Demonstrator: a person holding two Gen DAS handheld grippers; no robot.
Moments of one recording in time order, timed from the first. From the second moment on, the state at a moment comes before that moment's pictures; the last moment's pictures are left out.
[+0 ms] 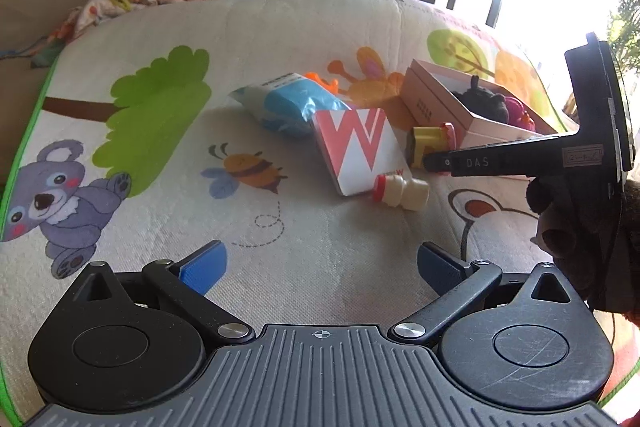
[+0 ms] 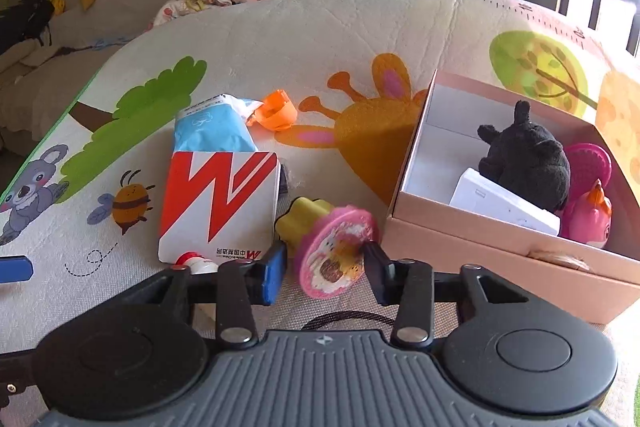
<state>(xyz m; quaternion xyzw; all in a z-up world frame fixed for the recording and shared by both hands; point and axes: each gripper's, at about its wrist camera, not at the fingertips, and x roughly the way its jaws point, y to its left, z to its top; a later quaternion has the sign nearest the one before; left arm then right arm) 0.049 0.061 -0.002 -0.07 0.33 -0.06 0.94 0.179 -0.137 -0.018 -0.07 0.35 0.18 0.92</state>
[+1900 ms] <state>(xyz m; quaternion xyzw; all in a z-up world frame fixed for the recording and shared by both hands) 0.054 -0.027 -0.019 0.03 0.35 -0.10 0.93 0.004 -0.250 -0.049 -0.01 0.32 0.15 0.93</state>
